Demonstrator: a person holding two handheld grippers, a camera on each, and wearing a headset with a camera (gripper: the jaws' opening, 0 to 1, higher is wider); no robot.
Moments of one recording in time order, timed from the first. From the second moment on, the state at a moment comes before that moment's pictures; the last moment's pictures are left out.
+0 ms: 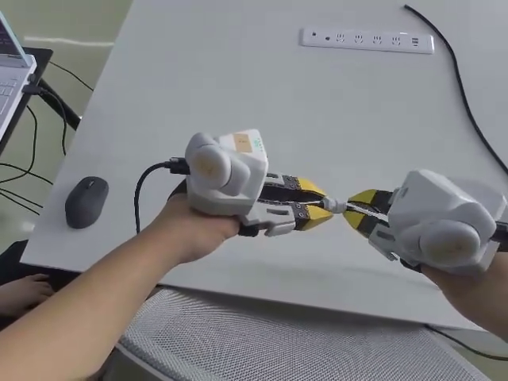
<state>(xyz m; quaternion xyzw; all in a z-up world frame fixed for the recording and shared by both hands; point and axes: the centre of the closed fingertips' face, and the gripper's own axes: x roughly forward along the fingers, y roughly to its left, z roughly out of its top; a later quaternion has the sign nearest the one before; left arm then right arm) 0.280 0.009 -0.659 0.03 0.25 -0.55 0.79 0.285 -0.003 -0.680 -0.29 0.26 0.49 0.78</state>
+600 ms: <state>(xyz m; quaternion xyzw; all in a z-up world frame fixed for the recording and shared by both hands) 0.280 0.007 -0.659 0.03 0.25 -0.55 0.79 0.290 -0.010 -0.685 -0.25 0.28 0.48 0.79</state>
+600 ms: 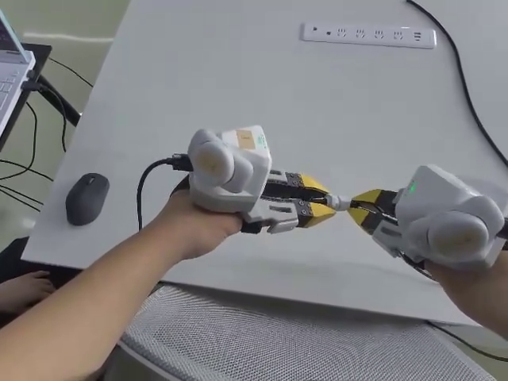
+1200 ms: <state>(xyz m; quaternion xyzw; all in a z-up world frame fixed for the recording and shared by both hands) 0.280 0.005 -0.650 0.03 0.24 -0.55 0.80 0.300 -0.031 -0.697 -0.16 0.33 0.43 0.83</state>
